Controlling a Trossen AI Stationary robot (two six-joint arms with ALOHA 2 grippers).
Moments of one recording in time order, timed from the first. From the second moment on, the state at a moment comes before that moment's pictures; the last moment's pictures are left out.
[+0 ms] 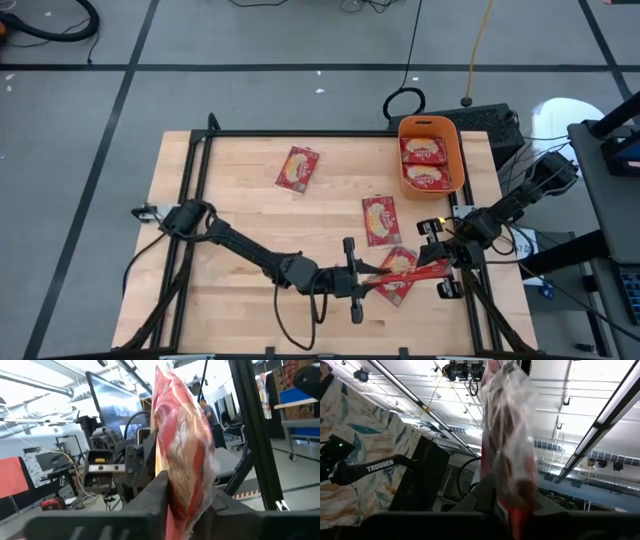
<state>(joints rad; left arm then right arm) -0.43 2.13 1.54 0.89 -0.42 0.44 0.65 1.12 0.20 1.53 0.13 -0.41</state>
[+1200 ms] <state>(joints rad) -0.52 1.95 1.54 -0.08 -1.17 0.25 0.71 1.12 0.24 1.08 1.16 -0.44</state>
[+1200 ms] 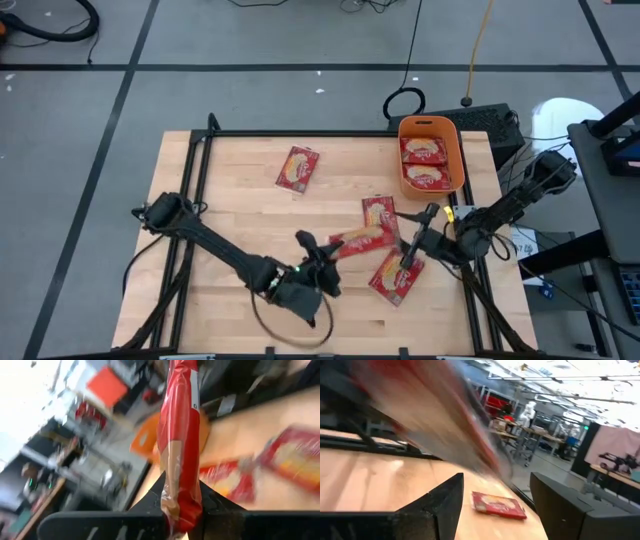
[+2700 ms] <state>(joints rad) -0.38 1.95 1.54 -0.69 -0.82 -0.28 0.38 1.55 1.04 -0.37 0.70 -0.24</state>
